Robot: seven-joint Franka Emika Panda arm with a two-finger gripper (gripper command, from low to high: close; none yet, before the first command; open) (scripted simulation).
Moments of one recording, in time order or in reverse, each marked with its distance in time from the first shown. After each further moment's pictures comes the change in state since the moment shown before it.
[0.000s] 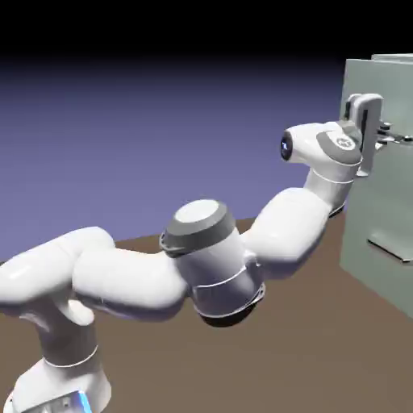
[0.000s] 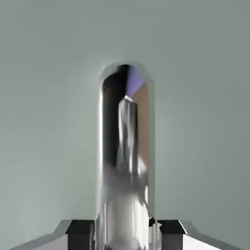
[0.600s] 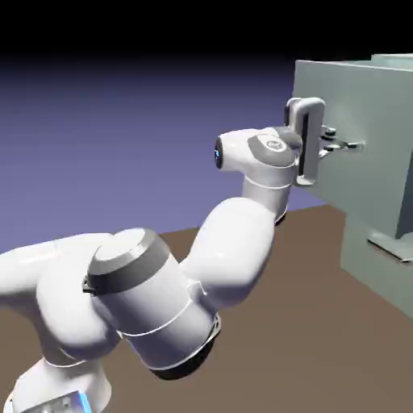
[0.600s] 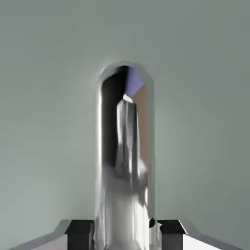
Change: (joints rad) arm -0.466 0.027 0.175 -0.652 0.072 -0.197 0.092
